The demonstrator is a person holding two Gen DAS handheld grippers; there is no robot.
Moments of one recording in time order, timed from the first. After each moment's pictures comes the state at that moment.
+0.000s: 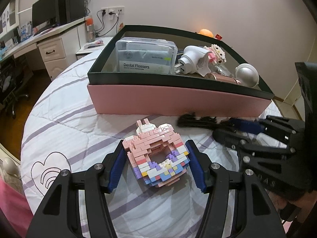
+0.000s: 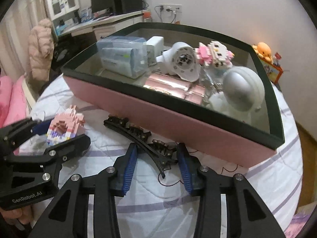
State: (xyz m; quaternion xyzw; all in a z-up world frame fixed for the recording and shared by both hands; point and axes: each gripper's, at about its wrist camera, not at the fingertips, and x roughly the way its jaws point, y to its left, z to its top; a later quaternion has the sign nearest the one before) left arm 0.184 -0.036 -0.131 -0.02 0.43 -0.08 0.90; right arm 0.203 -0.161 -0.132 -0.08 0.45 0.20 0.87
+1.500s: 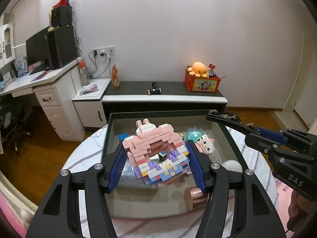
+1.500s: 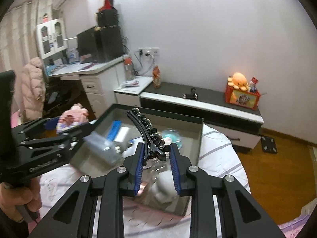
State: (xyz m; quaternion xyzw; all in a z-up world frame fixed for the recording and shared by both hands) left arm 0.286 -0.064 -0.007 0.02 0.34 -0.10 0.94; right arm 0.263 -0.225 -0.009 0.00 0.35 0.13 0.93
